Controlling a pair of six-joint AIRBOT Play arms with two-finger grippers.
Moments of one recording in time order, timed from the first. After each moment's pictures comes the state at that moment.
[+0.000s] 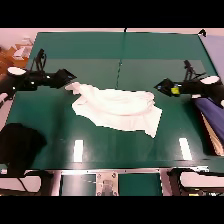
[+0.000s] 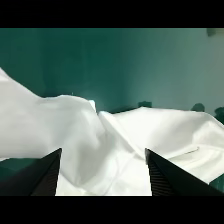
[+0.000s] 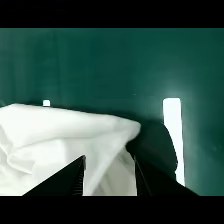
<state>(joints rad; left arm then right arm) 0.12 -1.53 1.22 0.53 -0.99 -1.03 -0.27 -1.46 1.07 -0.70 0.98 1.15</state>
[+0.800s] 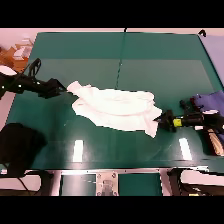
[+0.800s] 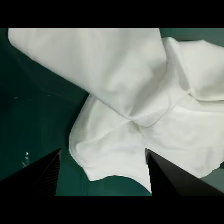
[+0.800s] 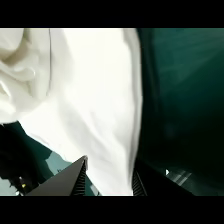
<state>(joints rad) 0.20 -1.51 1.21 0.82 -1.18 -1.20 -0.45 -1.45 0.59 -0.69 1.20 1.12</state>
